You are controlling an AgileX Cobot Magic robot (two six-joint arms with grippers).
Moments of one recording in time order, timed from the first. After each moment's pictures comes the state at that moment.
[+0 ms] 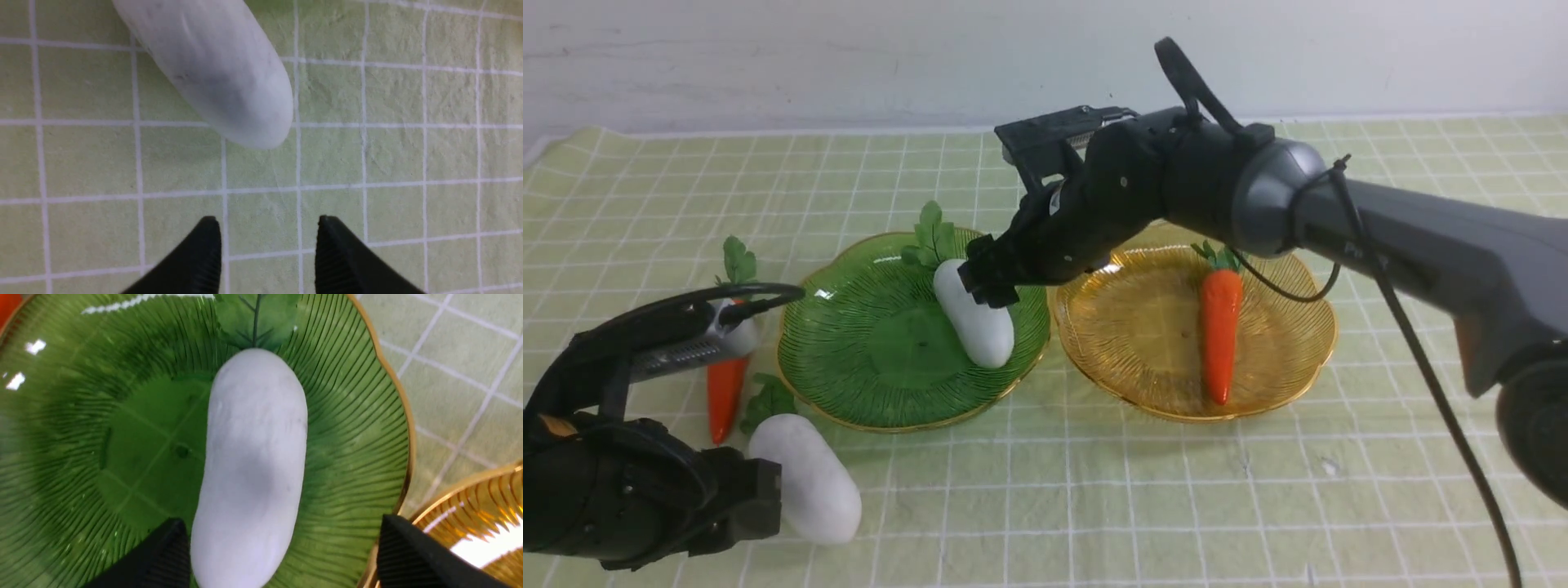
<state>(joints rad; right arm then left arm) 0.60 2.20 -1.91 0.16 0.78 -0.05 -0.06 1.12 -0.65 -0.35 0.75 0.07</state>
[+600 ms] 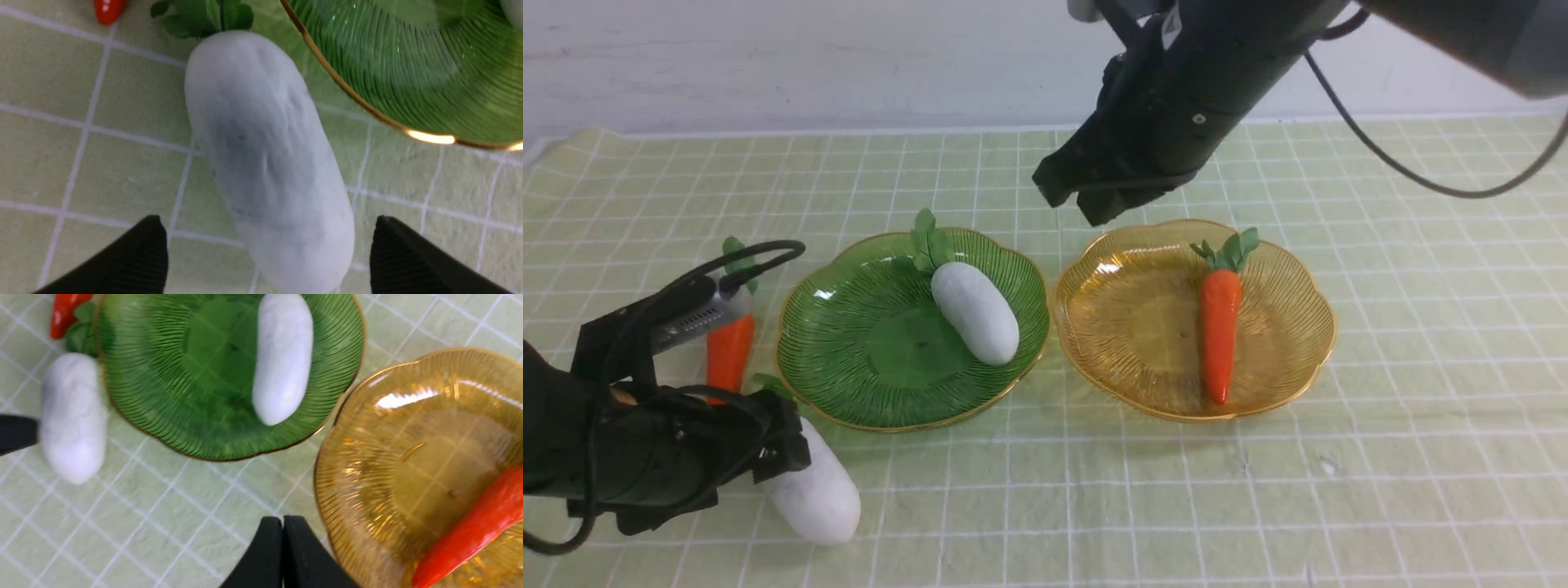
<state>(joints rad) 0.60 1.82 -1.89 0.17 1.25 -0.09 -0.06 1.36 -0.65 -0.40 0.45 -0.10</state>
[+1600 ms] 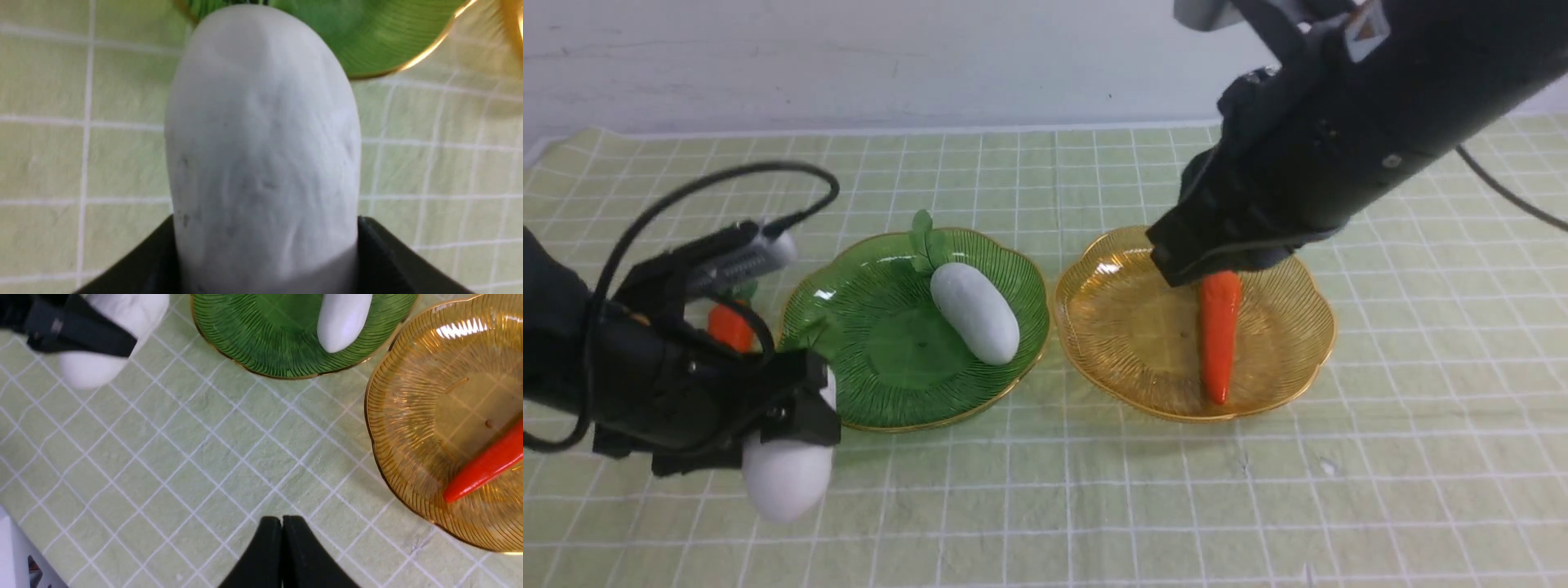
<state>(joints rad) 0.60 1.45 -1.56 0.24 1.25 -0.16 -0.06 1.39 -0.94 -0.45 0.83 0.02</state>
